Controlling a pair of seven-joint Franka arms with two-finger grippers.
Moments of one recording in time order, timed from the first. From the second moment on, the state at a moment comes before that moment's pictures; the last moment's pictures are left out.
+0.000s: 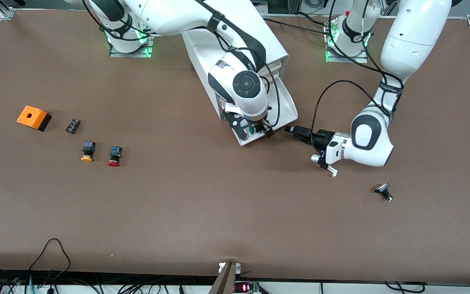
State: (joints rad) left arm -0.13 0.63 -0.03 -1.84 -1.00 1.80 0.61; right arm 0.79 0.90 0.13 -1.09 0.10 2.02 1.81
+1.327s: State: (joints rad) left arm -0.15 0.45 -0.02 -1.69 -0.27 1.78 -0.38; right arm 0.72 0.86 0.10 -1.04 0.10 1.95 1.68
